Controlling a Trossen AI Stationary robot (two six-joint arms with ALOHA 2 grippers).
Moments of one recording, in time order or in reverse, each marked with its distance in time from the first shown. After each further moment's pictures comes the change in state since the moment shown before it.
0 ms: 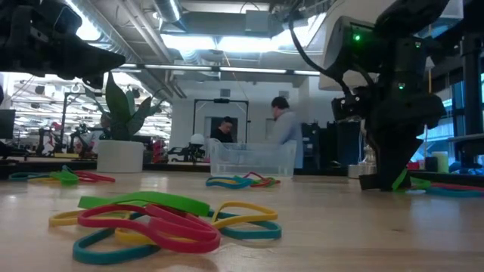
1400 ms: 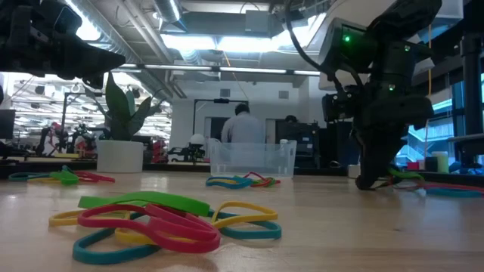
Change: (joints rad) left arm 0.000 0.000 0.000 0.000 0.000 0.000; right arm -0.048 0.003 0.000 0.082 -0.009 -0.153
